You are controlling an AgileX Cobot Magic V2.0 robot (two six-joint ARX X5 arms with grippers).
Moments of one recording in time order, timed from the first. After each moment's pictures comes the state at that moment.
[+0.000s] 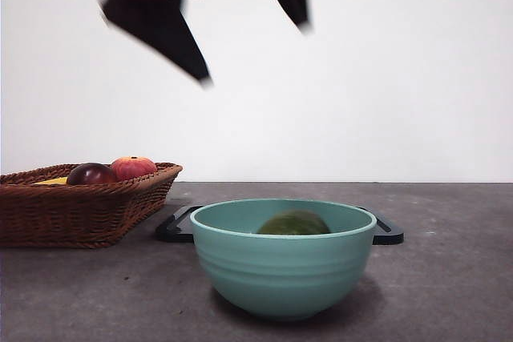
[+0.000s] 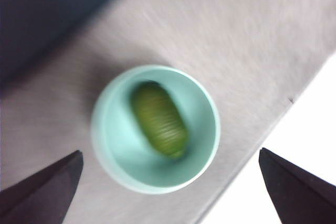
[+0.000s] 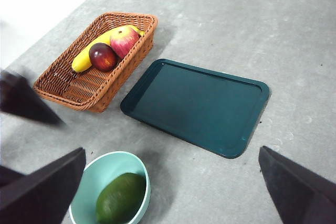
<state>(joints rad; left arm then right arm) -0.91 1.39 1.29 -0.88 0.10 -0.19 0.23 0.67 0.90 -0.72 -0.42 0.11</state>
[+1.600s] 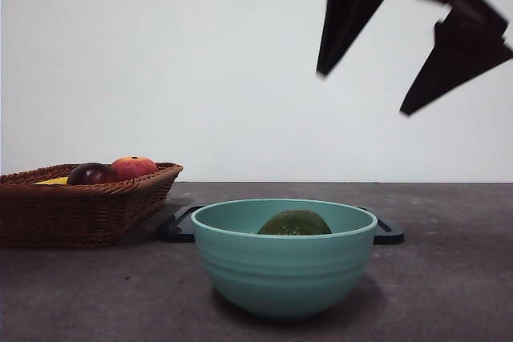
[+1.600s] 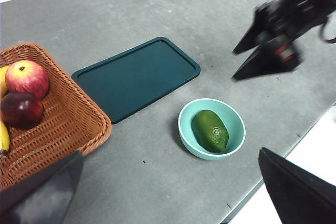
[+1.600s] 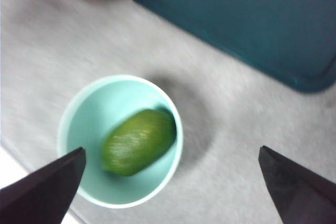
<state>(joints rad) -0.88 0.53 1.09 -1.04 -0.10 -0.15 0.65 1.24 1.01 -0.76 -0.18 0.23</state>
